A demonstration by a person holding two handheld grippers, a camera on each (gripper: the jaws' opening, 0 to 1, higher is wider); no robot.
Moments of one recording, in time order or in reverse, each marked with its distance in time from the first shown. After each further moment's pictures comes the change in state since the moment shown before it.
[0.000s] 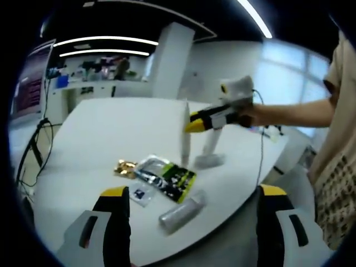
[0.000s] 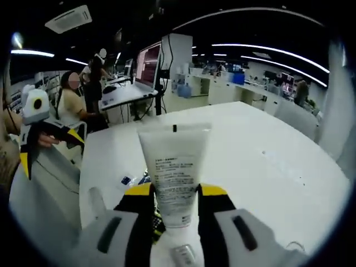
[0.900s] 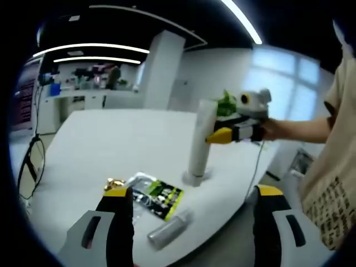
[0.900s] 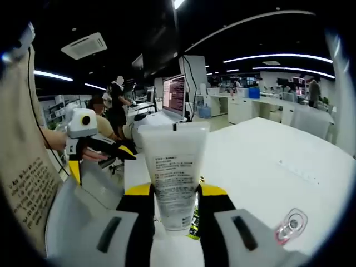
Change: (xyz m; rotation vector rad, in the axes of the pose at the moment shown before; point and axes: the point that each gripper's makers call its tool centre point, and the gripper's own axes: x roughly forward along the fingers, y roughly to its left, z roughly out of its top) left arm 0.005 -0.037 0.042 0.054 -0.063 -0.106; right arm -0.080 0.072 0.035 0.049 -0.191 0.222
